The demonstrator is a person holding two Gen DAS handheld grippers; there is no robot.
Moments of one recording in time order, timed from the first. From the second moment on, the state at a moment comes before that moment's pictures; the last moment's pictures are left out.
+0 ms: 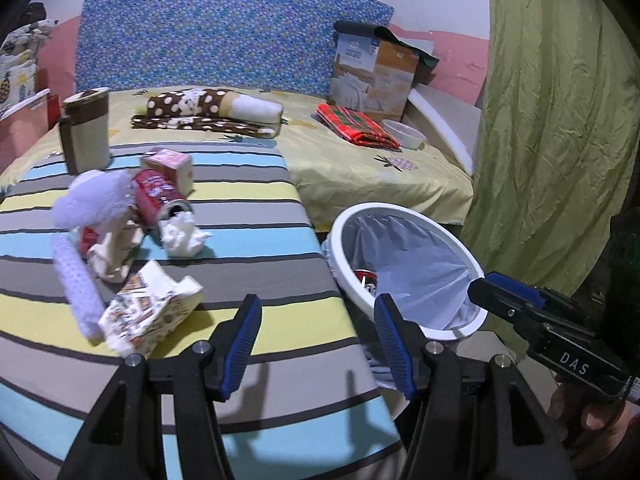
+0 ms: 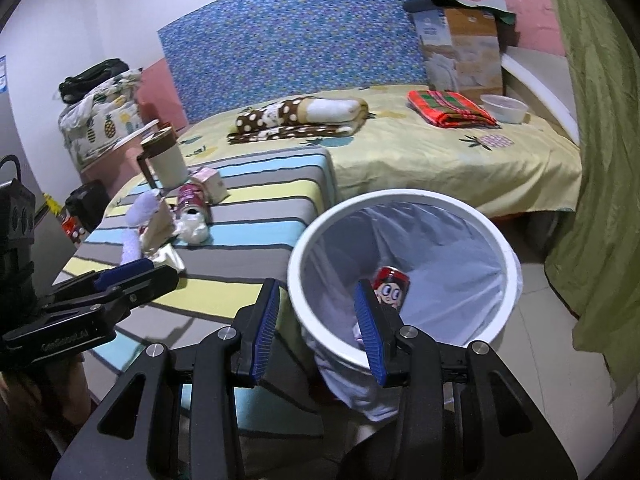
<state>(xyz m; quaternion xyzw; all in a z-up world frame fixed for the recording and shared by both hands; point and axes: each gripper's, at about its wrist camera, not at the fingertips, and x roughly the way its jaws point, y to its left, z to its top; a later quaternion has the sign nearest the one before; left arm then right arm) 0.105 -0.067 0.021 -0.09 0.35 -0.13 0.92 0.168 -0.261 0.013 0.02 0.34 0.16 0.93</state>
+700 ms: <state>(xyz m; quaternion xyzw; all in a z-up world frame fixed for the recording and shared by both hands) 0.074 -0.010 0.012 -0.10 0.34 -0.04 0.94 0.159 -0.220 0.009 -0.01 0.35 0.21 0.91</state>
